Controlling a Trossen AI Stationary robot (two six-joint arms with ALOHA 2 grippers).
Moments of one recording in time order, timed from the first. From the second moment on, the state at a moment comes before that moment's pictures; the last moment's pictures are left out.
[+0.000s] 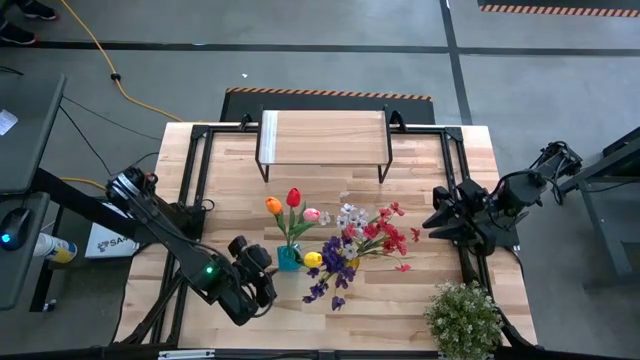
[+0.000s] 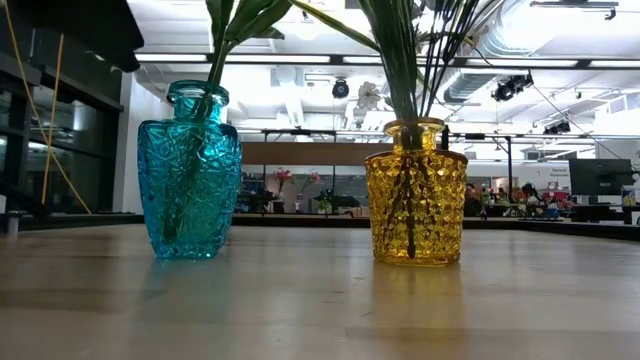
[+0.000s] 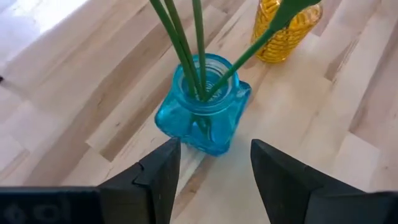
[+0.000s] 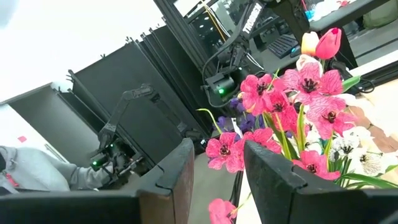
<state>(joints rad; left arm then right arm) -0.76 1.59 1.23 -0.96 -0.71 -1.28 0.58 0.54 0.71 -0.11 0.22 0.60</state>
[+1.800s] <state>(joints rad) -0.76 1.67 1.18 -0.87 -0.85 -1.08 0.58 0.54 0.71 -0.11 0.19 0.60</state>
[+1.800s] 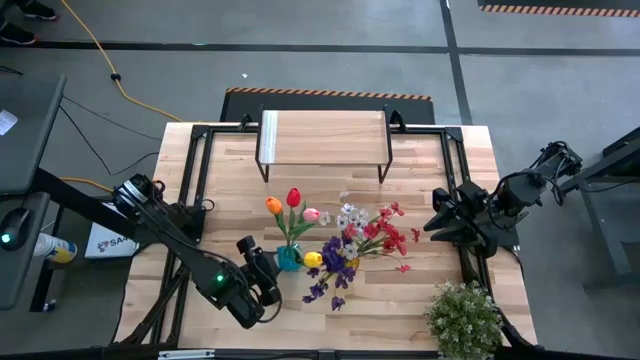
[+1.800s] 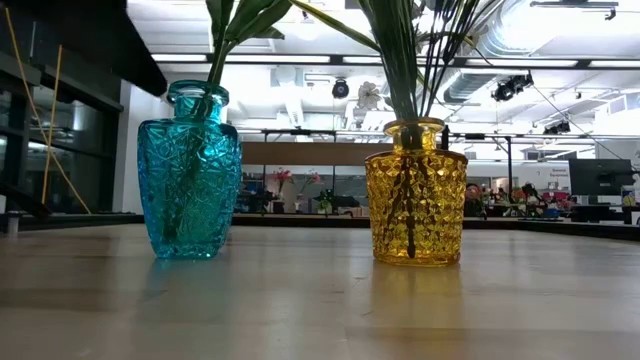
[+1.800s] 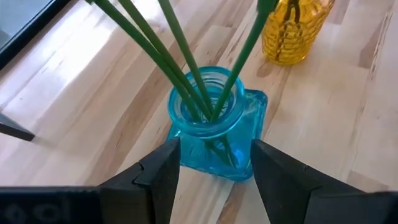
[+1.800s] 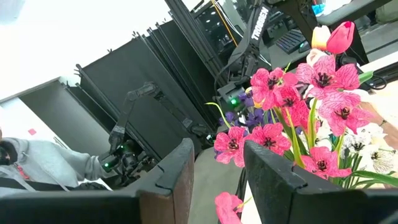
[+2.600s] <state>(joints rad) -0.76 1.67 1.13 -0.80 -0.97 -1.08 0.58 0.54 0.71 -0.11 0.21 0.60</state>
